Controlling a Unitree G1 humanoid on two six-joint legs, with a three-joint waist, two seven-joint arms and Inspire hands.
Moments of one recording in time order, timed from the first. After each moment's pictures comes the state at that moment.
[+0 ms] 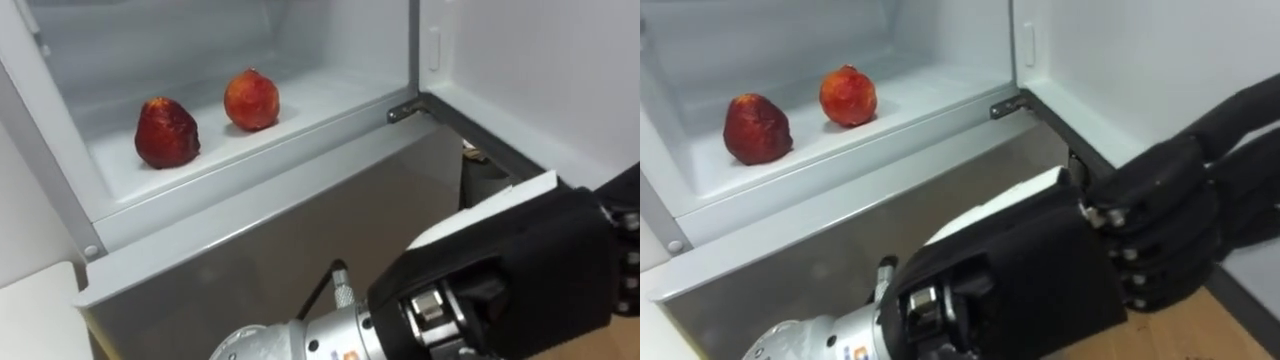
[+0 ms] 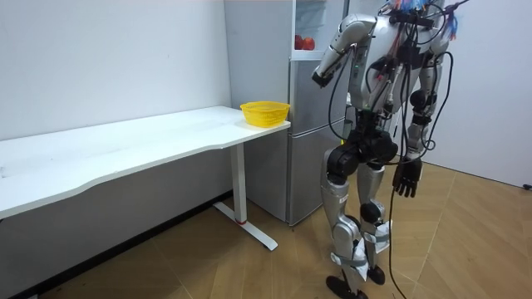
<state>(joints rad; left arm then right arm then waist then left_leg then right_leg) -0.54 0.22 -0.56 -0.43 -0.77 0.09 -0.44 0.02 -0.32 0.08 1.36 -0.20 0.09 0.09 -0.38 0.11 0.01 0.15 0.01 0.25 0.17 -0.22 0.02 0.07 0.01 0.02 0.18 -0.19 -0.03</state>
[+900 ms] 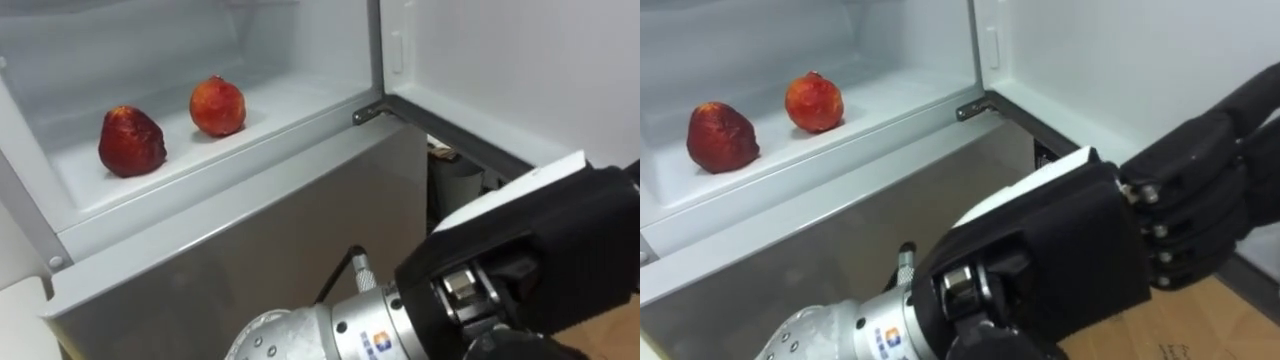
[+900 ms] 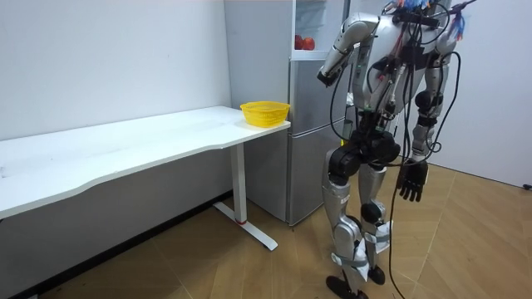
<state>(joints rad) -0.59 0.18 -0.56 -0.36 -0.69 0.11 -0.42 -0.02 -0.32 0.10 1.36 -0.20 0.12 0.12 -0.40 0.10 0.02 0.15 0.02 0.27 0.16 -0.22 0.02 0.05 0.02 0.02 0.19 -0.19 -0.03</state>
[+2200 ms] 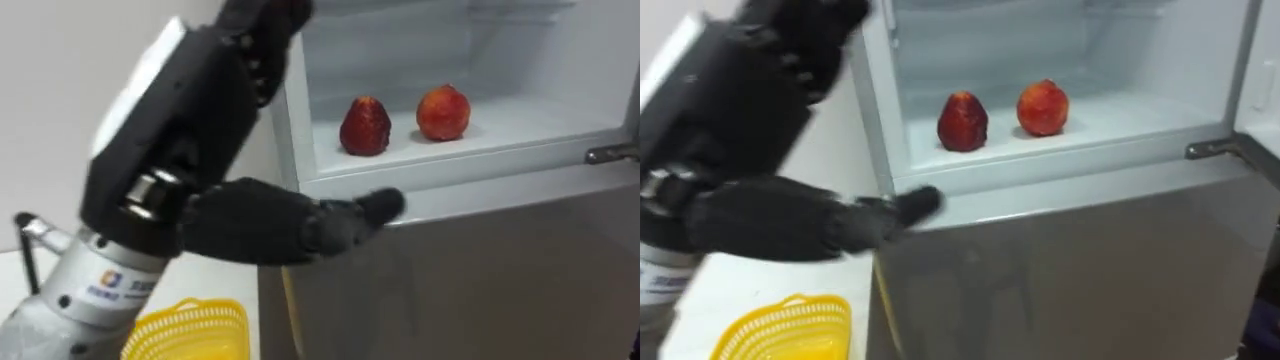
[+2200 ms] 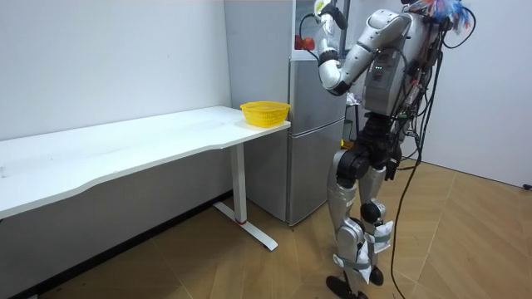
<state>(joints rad) -0.24 0.32 0.10 -0.62 -0.18 0.01 -0.15 0.10 -0.30 0.04 1.34 -0.32 0.04 0.03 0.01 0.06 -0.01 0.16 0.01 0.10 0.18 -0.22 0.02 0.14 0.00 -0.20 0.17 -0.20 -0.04</state>
